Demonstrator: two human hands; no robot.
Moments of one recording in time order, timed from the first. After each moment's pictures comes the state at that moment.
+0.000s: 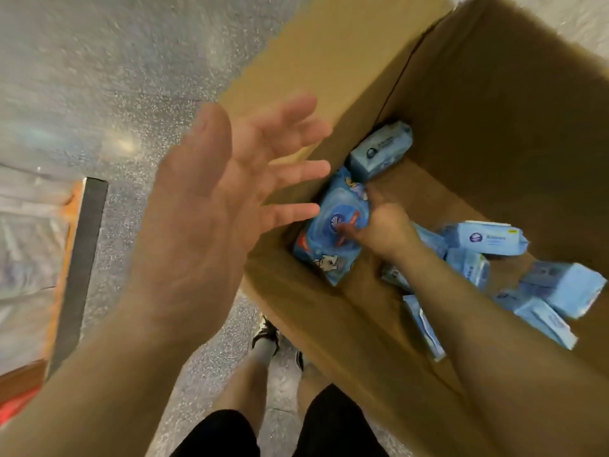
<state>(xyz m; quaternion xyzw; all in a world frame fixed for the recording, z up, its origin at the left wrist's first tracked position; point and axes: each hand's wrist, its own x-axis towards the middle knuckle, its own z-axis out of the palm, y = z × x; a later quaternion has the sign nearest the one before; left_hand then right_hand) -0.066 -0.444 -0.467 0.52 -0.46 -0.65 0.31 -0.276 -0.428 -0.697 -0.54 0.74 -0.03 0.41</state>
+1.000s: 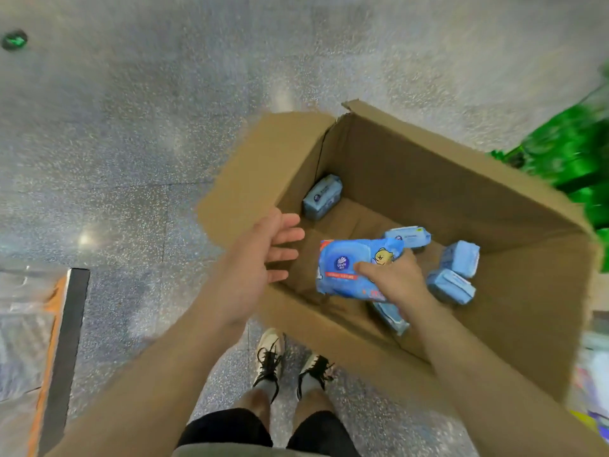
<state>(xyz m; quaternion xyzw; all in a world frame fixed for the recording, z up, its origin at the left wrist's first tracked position) -0.068 -0.398 -0.387 0.56 -0.46 -0.66 0.17 -0.283 -0.309 -0.535 -0.16 0.81 -0.33 0.45</state>
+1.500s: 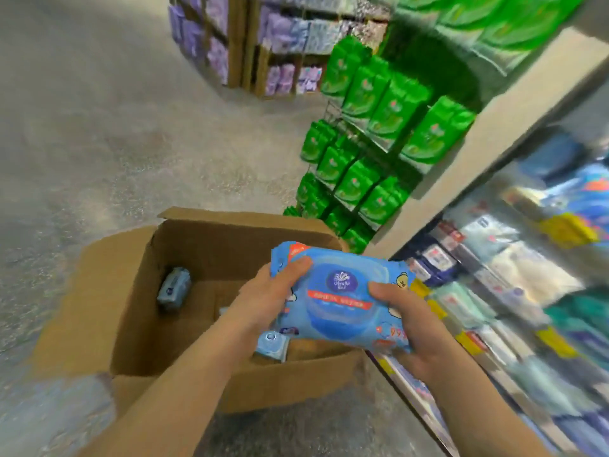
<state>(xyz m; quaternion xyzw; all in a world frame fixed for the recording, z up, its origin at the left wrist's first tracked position) -0.184 -0.298 -0.275 0.33 -0.57 -0.75 -0.03 -0.278 -0.100 -0.242 0.03 0.65 -0.65 0.39</state>
